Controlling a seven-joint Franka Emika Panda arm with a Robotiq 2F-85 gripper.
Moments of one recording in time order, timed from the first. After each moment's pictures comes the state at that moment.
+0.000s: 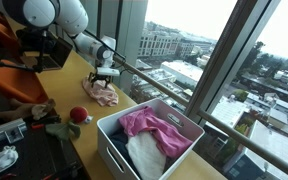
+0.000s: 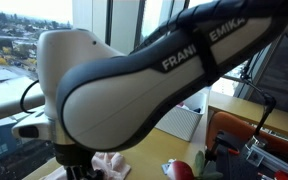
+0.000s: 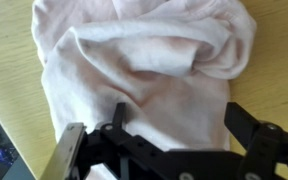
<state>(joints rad) 0.32 0.98 0.22 -1.31 -0.15 2.20 -0.88</state>
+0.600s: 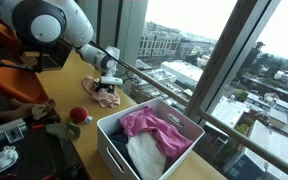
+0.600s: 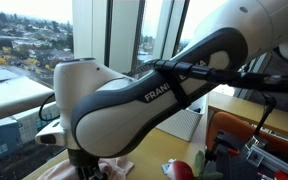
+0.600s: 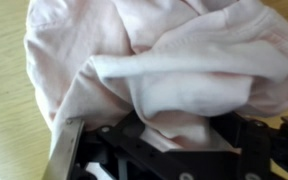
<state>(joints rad) 0.28 1.08 0.20 -1.24 -0.17 2.20 -0.88</state>
